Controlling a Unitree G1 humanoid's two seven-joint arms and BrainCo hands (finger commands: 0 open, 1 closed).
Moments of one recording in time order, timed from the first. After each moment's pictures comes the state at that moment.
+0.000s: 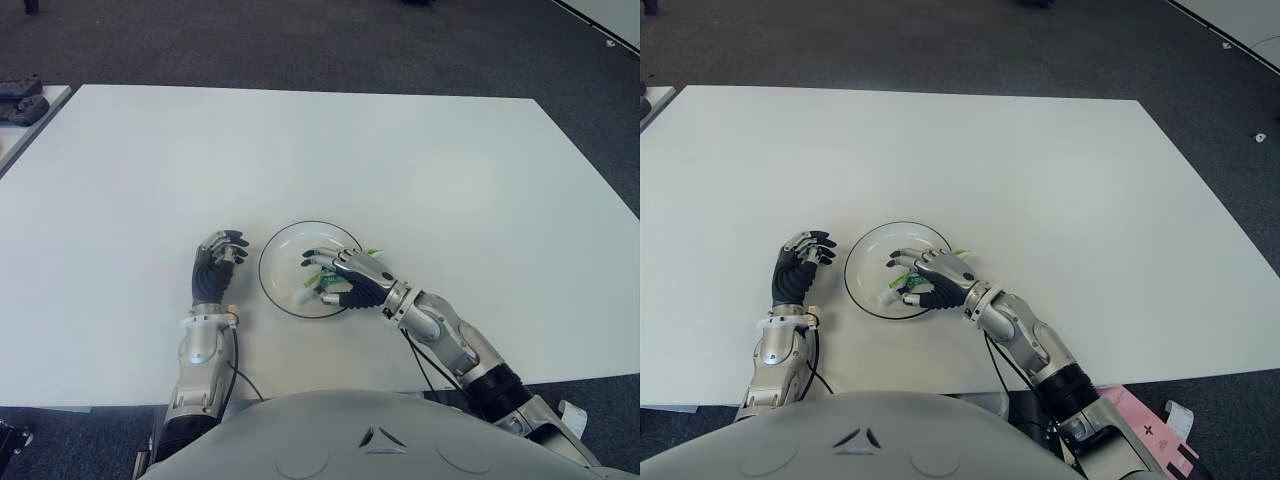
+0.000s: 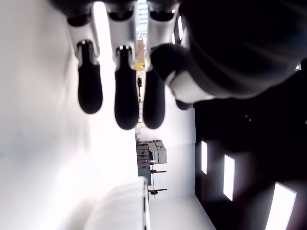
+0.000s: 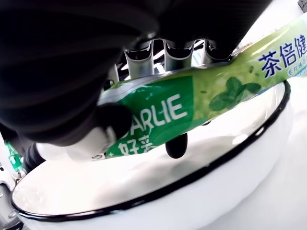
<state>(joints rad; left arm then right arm) 0.31 -0.02 0.06 0.18 0.07 -0.39 0.10 0.02 -0.42 0.49 0.02 -0.68 -0.44 0.13</state>
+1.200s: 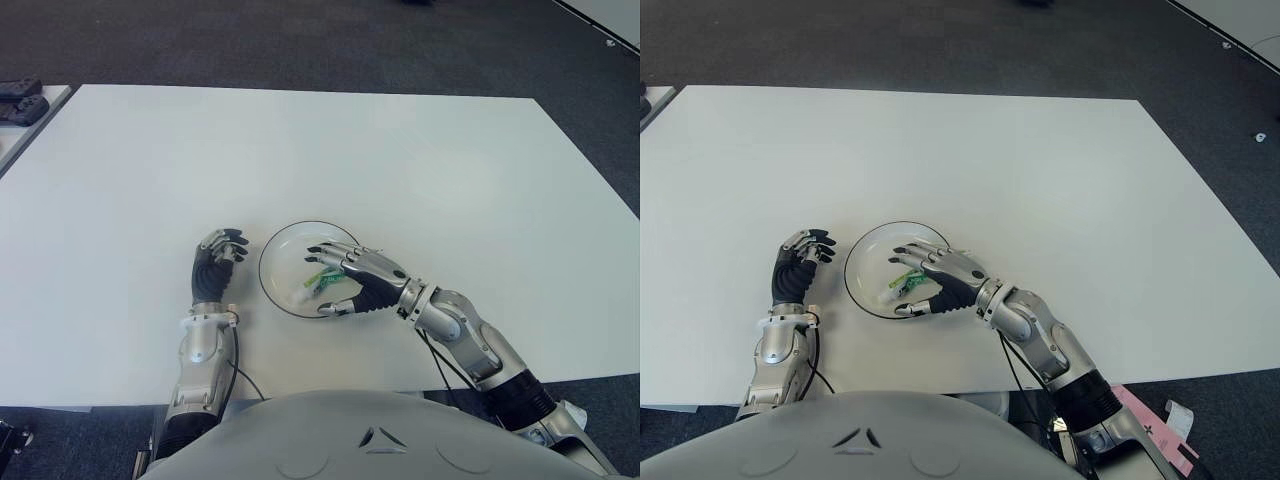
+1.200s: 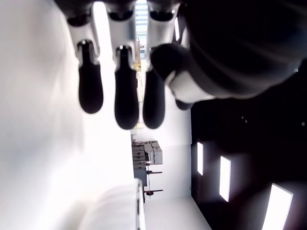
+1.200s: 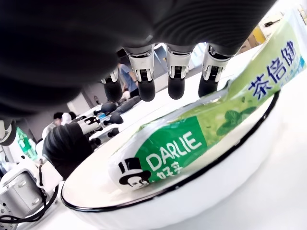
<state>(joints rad) 0.30 -0.01 0.06 0.20 0.06 -0.41 0.10 0.05 -0.48 0.43 -0.14 -0.65 -0.41 0.27</state>
